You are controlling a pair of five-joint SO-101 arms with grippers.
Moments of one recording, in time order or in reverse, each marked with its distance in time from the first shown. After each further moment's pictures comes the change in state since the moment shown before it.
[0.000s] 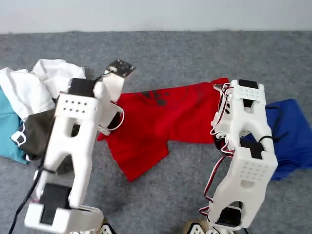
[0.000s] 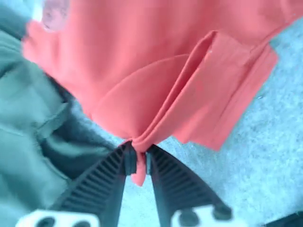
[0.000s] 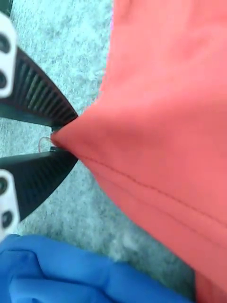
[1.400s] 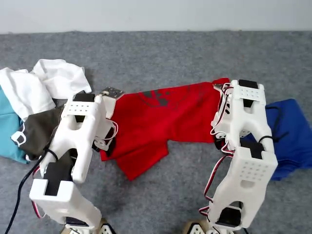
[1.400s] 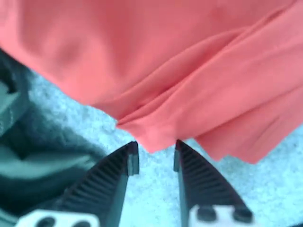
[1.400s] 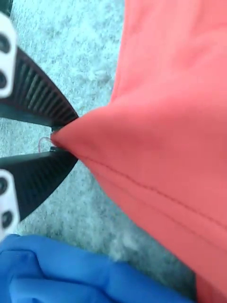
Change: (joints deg) left arm -6.6 14.9 16.2 -15.2 0.3; right arm 0.1 0.9 0.0 0.0 0.0
